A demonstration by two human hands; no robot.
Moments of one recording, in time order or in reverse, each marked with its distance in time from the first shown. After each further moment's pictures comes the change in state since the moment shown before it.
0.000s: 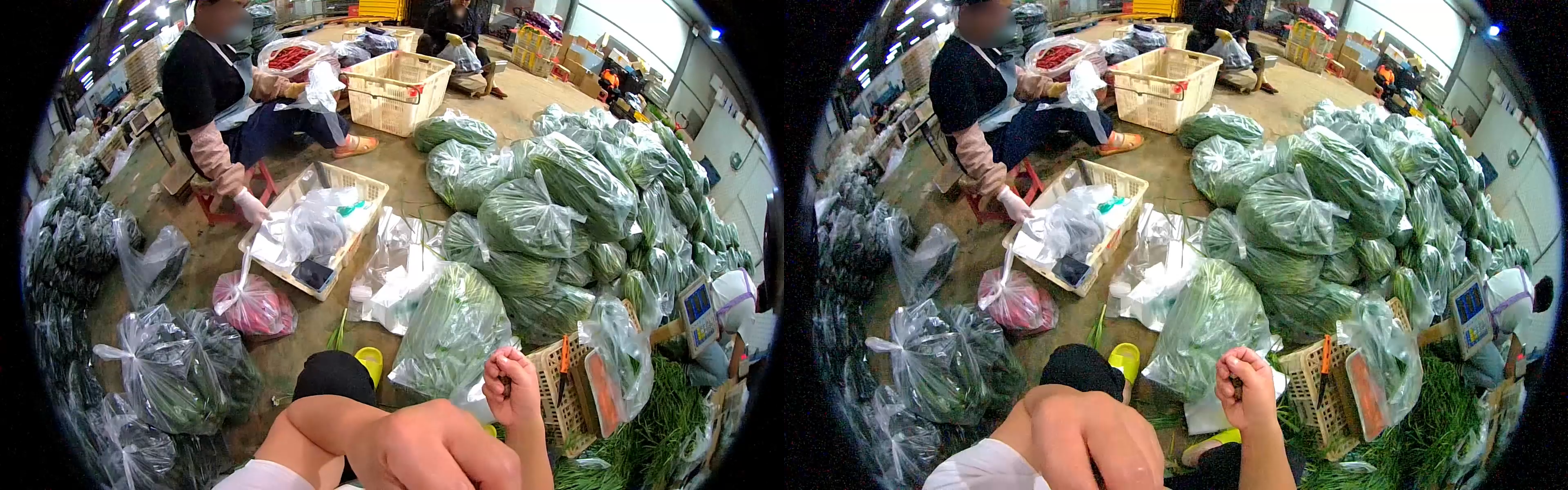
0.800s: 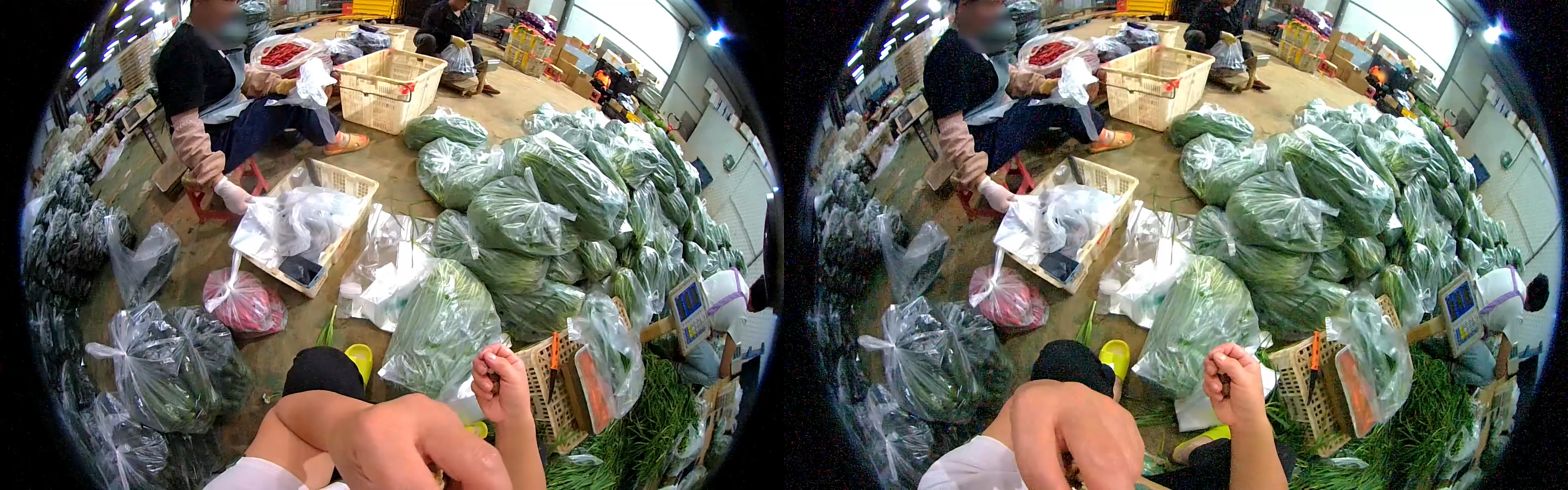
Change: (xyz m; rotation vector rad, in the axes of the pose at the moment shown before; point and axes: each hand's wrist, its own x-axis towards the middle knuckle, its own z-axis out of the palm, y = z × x) left_hand 0.010 0.004 0.007 -0.008 -0.014 0.090; right_hand -0.002 0.002 -0.001 0.009 -0.021 -0.009
